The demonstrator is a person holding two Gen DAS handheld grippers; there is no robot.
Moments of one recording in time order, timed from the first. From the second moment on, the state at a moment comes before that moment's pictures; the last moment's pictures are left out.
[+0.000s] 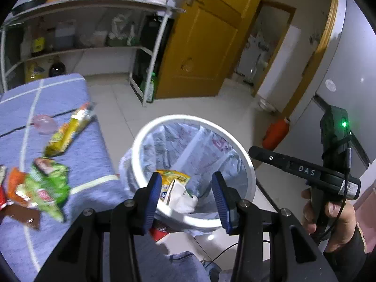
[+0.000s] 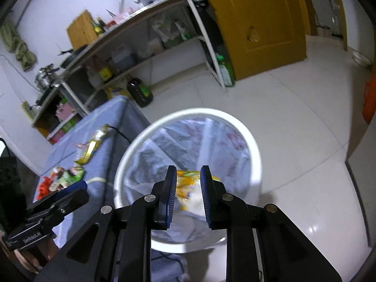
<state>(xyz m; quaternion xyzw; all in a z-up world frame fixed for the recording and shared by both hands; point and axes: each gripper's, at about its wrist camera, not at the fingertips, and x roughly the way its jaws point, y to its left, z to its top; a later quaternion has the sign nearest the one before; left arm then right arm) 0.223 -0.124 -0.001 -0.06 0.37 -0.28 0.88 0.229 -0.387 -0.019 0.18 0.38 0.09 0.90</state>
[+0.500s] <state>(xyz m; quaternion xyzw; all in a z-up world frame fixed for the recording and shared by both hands) 0.173 0.010 0.027 -0.09 0.31 -0.15 0.94 0.216 -0.246 0.012 0.06 0.37 0.24 0.90</state>
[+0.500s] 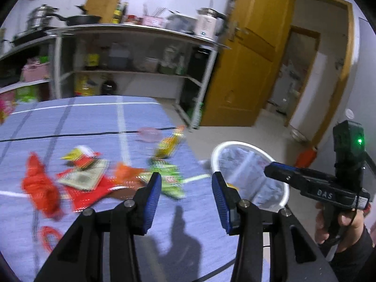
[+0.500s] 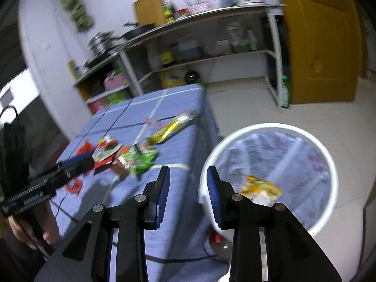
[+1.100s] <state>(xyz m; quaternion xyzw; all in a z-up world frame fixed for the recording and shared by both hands) 0.137 0.126 -0.022 -0.11 0.33 0.00 0.94 0.247 -0.118 -0.022 -0.10 0.37 0.30 0.87</state>
